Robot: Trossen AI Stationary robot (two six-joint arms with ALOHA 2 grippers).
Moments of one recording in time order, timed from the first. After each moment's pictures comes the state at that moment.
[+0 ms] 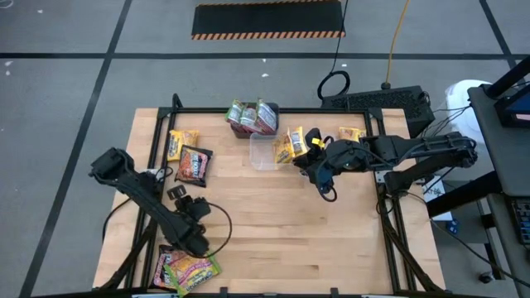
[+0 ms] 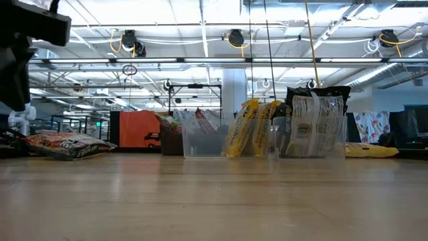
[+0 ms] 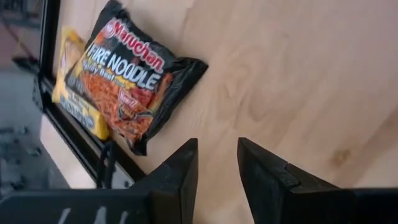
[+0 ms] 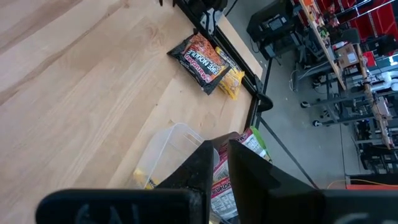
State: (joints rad) left arm -0.71 1.69 1.08 -1.44 -0.40 -1.25; right arm 0.15 1.27 1.33 -0.67 0.32 -0.75
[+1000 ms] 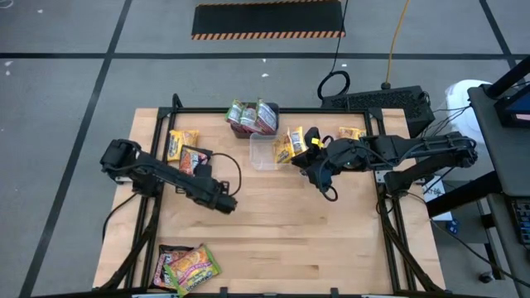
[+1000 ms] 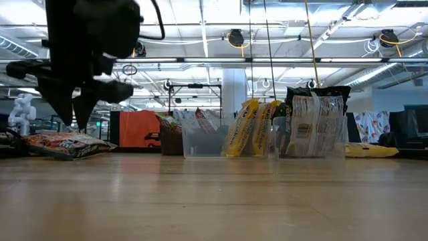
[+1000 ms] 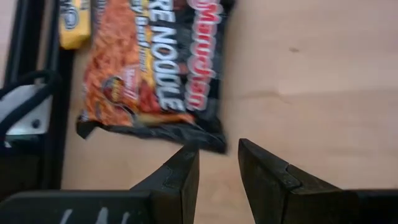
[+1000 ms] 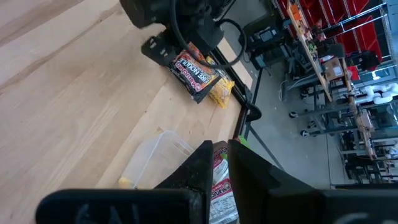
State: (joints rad) left arm -0.27 1.69 1.03 -1.28 -0.41 -1.86; right arm 0.15 1.27 1.33 -0.62 0.32 -0.81
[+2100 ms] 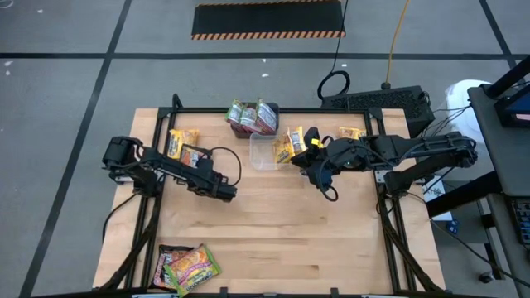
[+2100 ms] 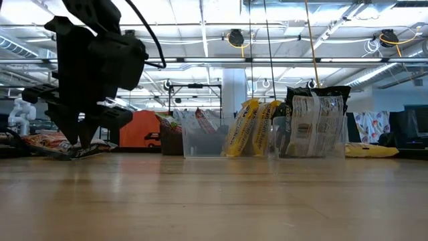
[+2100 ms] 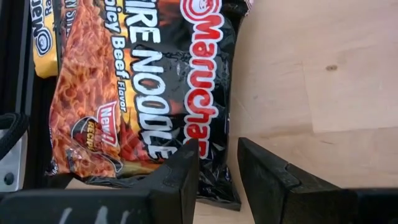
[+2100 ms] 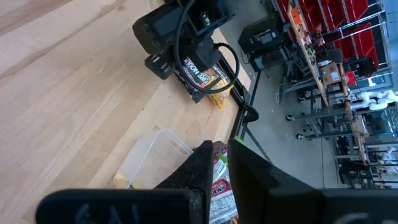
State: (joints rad) left arm -0.13 1.69 0.87 -1.08 -0.46 -1.64; right arm 0.14 1.27 1.33 -0.61 0.32 -0.85
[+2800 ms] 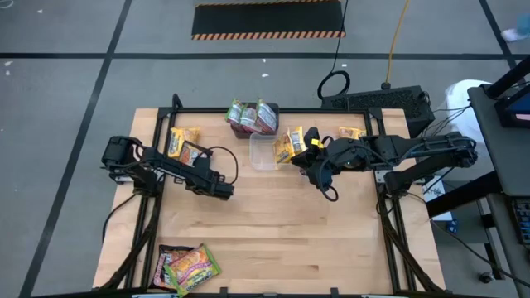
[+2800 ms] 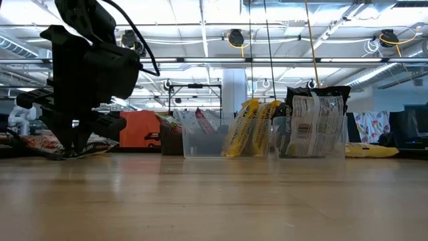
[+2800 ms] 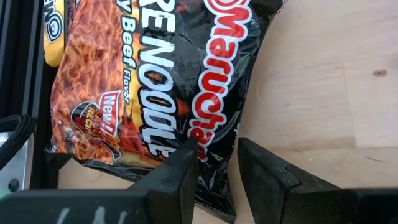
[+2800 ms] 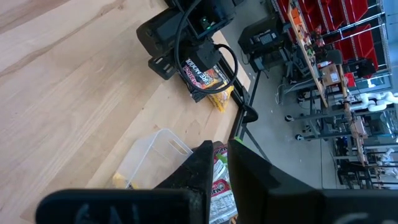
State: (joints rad) left arm -0.11 1.69 0.80 -1.01 -0.45 -1.64; right arm 0.14 1.27 1.33 -0.61 0.32 -0.86
